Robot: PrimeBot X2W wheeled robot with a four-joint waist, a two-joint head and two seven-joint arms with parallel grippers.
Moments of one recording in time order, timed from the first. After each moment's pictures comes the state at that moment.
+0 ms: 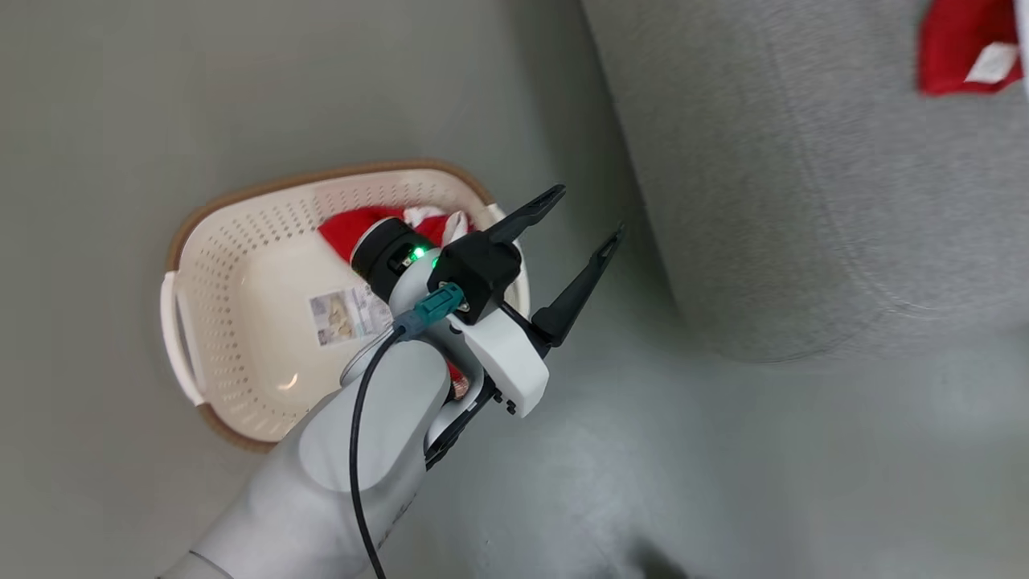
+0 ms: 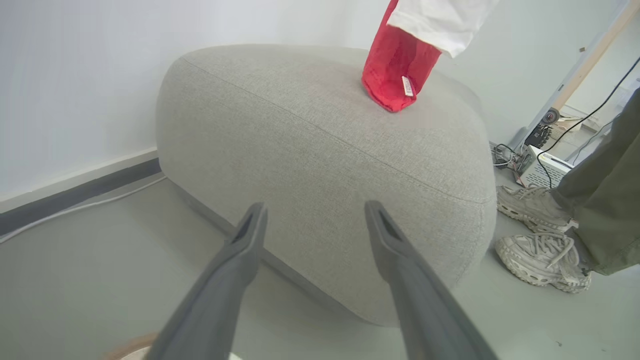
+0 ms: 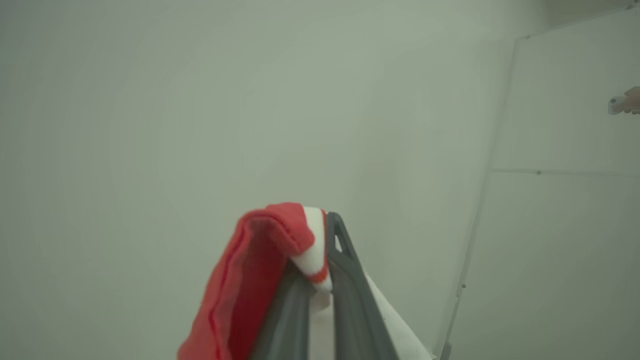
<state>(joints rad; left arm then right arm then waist) -0.75 0.07 -0.78 0.54 -0.41 -0.12 -0.26 -1.38 -0.65 -0.19 0.76 0.21 0.13 -0.26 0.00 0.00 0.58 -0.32</state>
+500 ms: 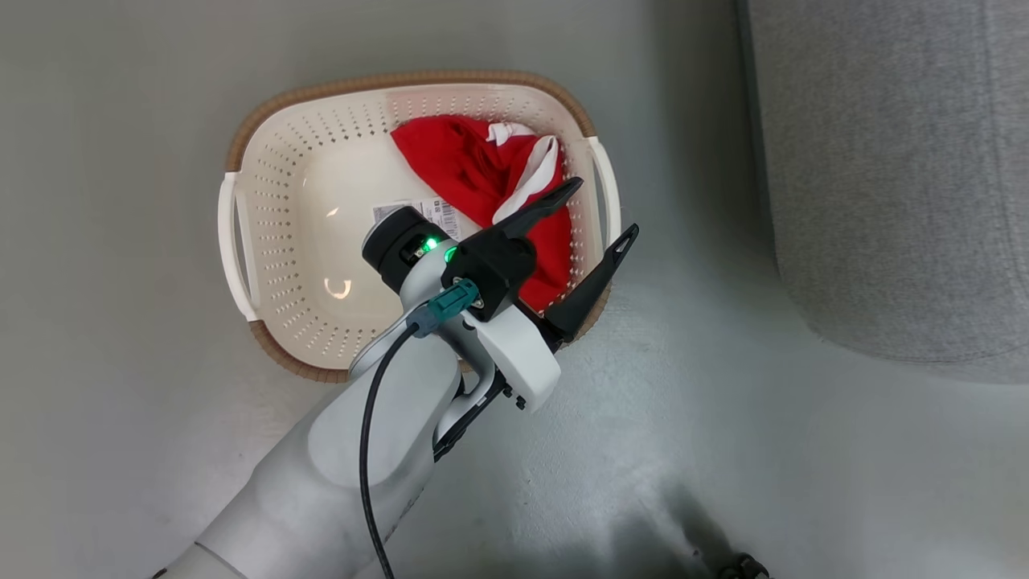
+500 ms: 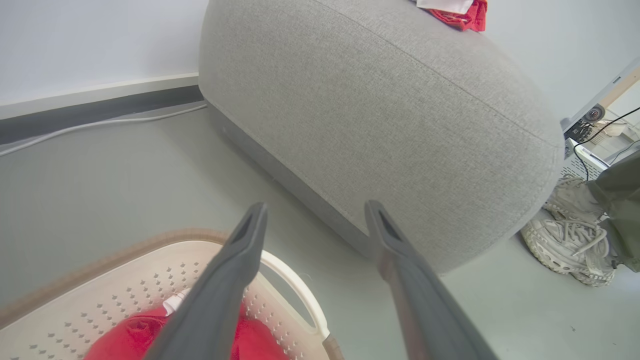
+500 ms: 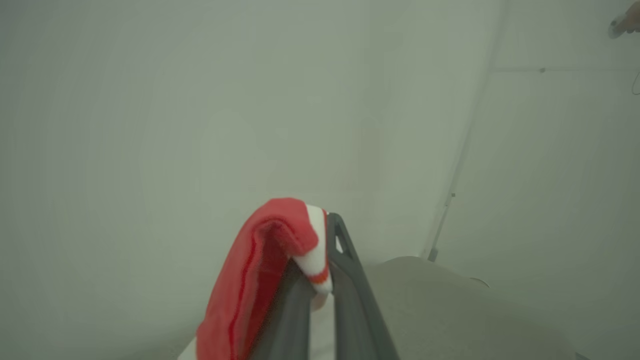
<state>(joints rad) -0.77 0.06 -0.80 0.53 -0.40 -0.12 -0.26 -1.49 -0.66 -0.53 0.96 -0.08 0.13 -0.26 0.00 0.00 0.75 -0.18</state>
